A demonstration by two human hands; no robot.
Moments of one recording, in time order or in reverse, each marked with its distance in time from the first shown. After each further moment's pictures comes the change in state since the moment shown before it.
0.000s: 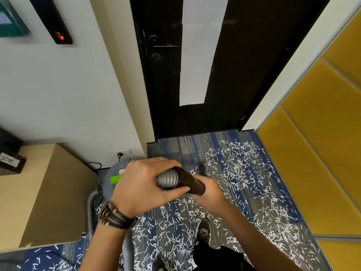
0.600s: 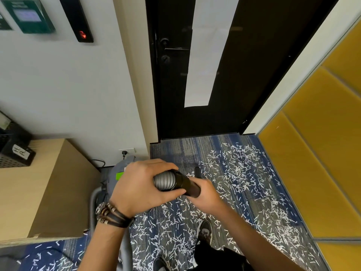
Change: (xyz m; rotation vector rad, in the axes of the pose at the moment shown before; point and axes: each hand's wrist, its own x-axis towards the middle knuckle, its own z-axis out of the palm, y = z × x) left_hand -0.051 -0.014 -0.024 -0.003 0.005 -0.055; right_hand -0.013 -0.024 0.045 -0.005 -0.051 0.002
